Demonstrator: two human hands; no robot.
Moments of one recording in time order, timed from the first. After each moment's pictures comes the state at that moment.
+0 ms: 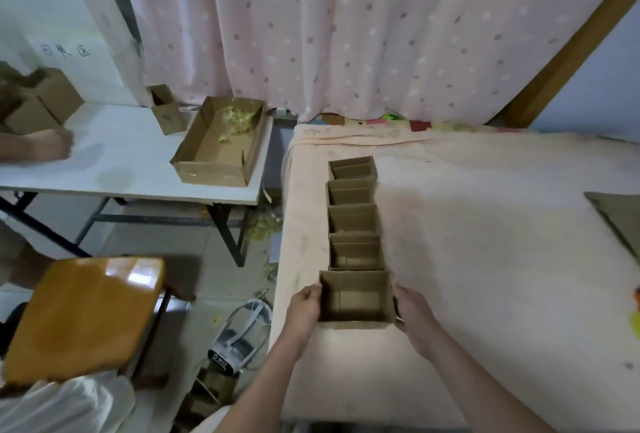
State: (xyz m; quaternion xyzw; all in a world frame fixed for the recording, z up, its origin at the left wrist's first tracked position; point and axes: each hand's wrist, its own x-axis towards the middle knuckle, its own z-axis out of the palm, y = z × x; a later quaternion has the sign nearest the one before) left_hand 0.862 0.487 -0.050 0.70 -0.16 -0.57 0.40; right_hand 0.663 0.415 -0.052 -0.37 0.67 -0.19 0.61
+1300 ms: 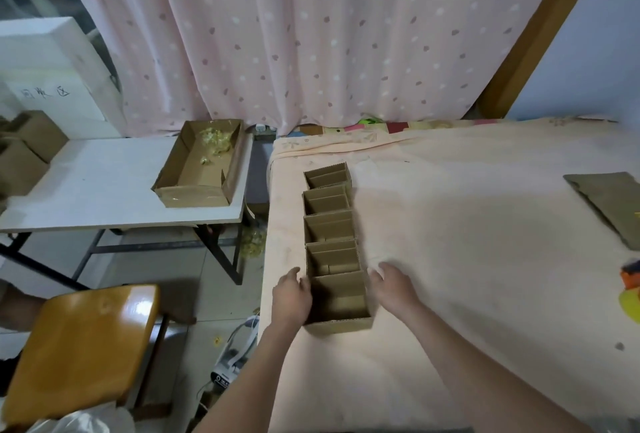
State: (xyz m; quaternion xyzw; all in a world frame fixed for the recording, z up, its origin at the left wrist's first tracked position) left_hand 0.850 0.444 -0.046 0.82 -0.41 -0.33 0.23; right_hand 0.650 0.374 -0.033 -0.62 0.67 -0.07 0.41
